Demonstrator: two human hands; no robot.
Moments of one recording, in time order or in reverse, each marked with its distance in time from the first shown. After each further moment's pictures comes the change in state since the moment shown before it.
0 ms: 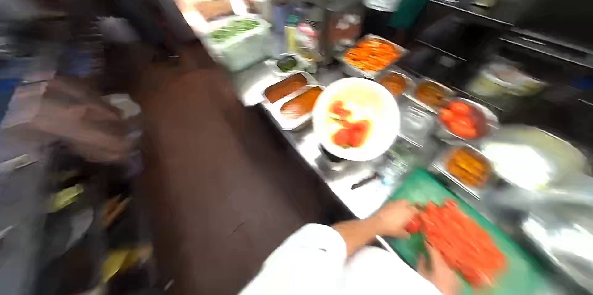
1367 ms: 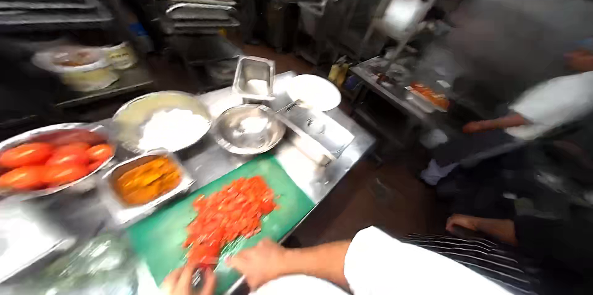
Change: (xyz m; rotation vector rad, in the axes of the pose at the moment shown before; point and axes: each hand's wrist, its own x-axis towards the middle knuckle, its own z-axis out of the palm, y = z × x) left_hand 0.025 -0.026 0.060 0.114 0.224 0.338; right_hand -0.014 0.016 -0.016 0.144 -0.119 0.095
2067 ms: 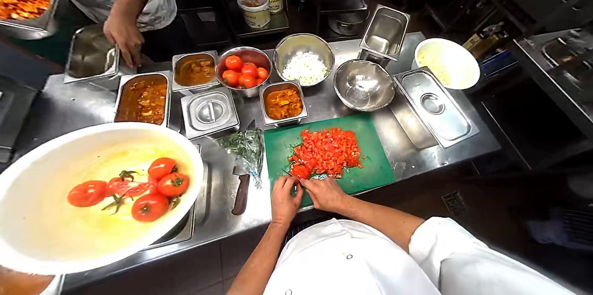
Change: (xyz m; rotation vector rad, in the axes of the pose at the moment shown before) left_hand -0.010 -0.005 0.009 0.037 0.074 -0.103; right_hand 0.052 -0.003 0.032 0.063 -0.035 -0.155
